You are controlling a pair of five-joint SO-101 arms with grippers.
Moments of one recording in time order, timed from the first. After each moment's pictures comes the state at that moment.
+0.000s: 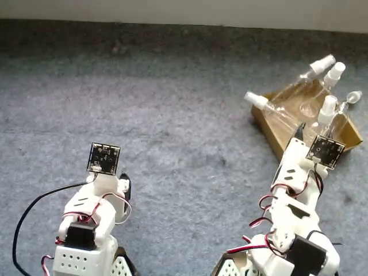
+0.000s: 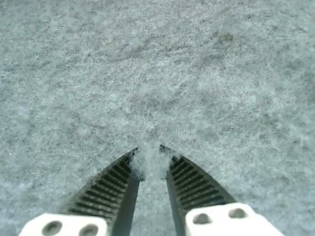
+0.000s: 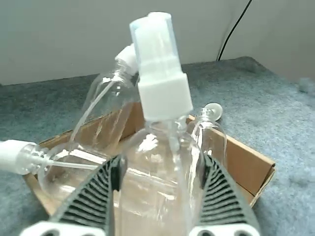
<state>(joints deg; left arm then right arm) 1.1 -104.2 93.7 64.4 4.2 23.0 -17.8 81.7 -47.0 4.9</state>
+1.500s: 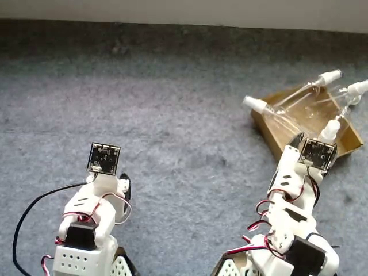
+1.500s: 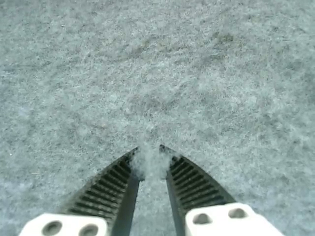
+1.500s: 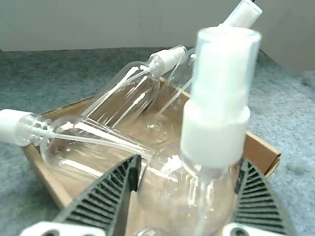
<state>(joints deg) 1.1 -104.2 93.7 64.4 4.2 22.7 -18.5 85.1 -47.0 9.6</state>
